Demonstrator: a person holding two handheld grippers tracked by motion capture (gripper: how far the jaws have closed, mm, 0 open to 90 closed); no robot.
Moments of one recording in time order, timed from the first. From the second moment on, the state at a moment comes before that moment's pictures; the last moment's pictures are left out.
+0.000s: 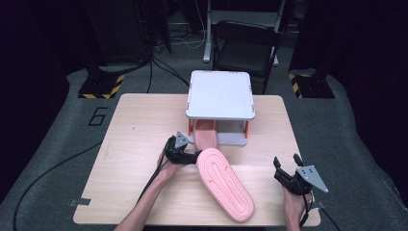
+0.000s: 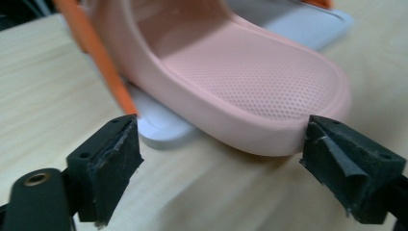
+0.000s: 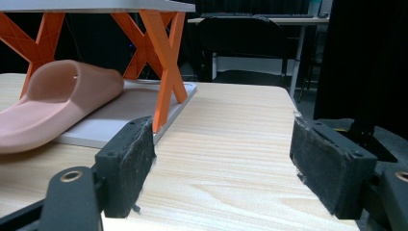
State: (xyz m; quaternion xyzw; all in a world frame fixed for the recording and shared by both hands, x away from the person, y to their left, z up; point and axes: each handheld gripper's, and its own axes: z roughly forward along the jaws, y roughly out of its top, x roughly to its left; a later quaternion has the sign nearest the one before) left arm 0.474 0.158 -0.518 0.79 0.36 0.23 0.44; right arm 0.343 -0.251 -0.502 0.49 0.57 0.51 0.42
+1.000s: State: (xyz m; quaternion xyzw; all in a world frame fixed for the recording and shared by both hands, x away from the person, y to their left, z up) left arm 0.500 0.147 -0.521 0.78 0.39 0.26 0.42; right arm 0.343 -0.252 -0.502 0.49 0.57 0.50 0.43
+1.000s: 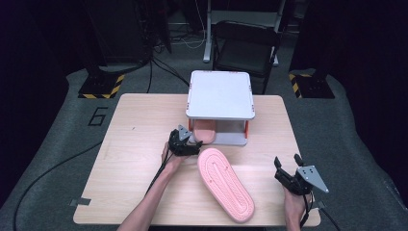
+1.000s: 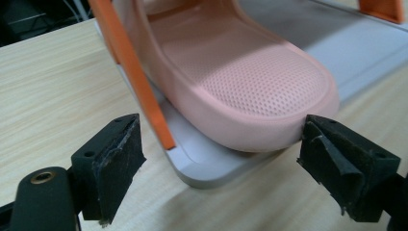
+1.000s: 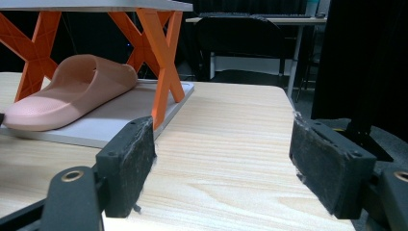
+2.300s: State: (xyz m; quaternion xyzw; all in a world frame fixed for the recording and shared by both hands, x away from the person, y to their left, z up) left arm 0.383 0.335 -0.488 0.64 0.48 0.28 0.53; right arm 0.333 -0.207 -0.491 0.43 0.64 0.54 0.34
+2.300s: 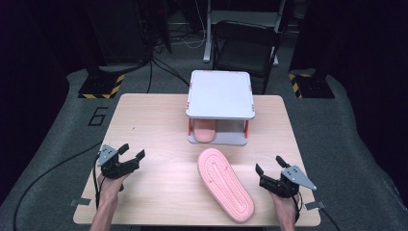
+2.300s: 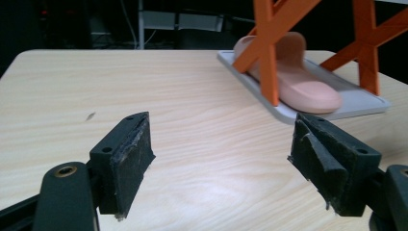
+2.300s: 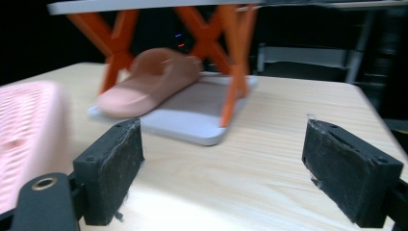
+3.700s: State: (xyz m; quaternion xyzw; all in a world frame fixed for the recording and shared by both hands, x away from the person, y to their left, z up) left arm 0.371 0.357 -0.482 0.62 0.50 0.31 0.52; right arm 0.315 -0.142 -0.474 0.31 0.73 0.52 0.31
